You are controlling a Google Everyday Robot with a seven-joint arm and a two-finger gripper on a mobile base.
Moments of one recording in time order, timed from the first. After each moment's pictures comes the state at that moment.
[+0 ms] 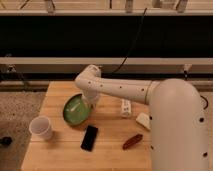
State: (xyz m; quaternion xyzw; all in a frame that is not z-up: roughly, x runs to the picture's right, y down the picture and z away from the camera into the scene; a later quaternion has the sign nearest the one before) arm -0.072 0.111 0.846 -0.21 -0.24 -0.69 0.65
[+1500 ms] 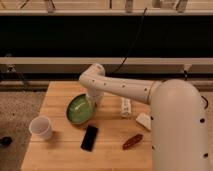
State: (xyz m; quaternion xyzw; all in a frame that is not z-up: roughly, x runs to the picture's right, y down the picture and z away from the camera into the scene) arm -0.045 0.103 0.855 -0.21 -0.24 -0.70 0.64
